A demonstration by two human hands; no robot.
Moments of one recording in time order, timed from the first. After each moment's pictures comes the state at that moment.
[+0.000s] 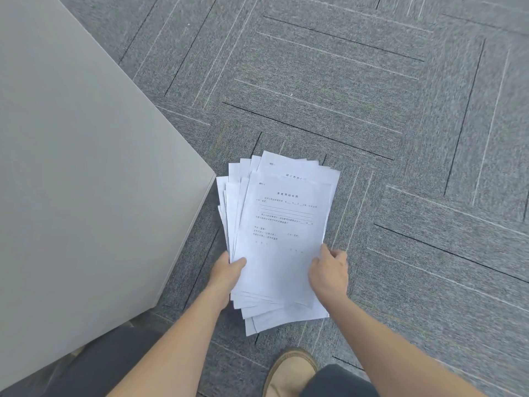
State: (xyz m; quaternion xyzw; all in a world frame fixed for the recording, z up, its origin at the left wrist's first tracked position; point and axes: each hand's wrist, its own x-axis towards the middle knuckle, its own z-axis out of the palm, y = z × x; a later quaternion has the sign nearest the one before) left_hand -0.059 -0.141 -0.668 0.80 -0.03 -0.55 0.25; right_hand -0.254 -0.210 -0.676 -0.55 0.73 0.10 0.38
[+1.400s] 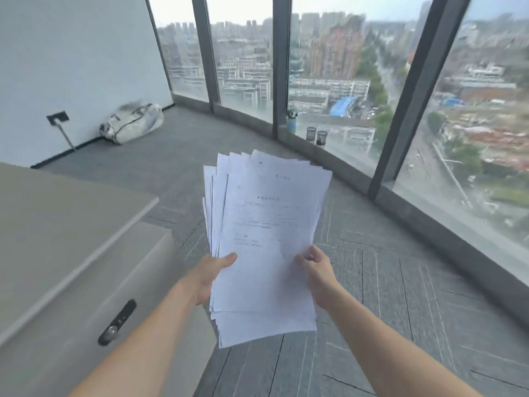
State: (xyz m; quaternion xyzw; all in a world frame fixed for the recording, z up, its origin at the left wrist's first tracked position) left_hand -0.036 -0.275 -0.167 0.66 -0.21 -0.57 0.45; right_hand -0.270 -0.343 -0.194 -0.46 0.54 -0.36 0.60
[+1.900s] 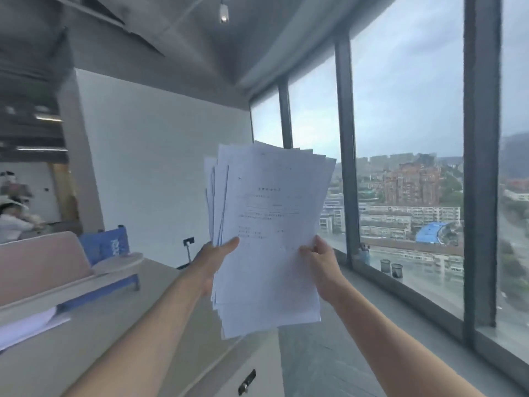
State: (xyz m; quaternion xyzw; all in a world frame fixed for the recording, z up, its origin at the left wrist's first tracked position) left_hand -0.015 0.011 0.237 0.64 -0.30 -0.25 0.66; right_hand -0.215 -0.132 0.204 -0.62 0.24 -0.45 0.59
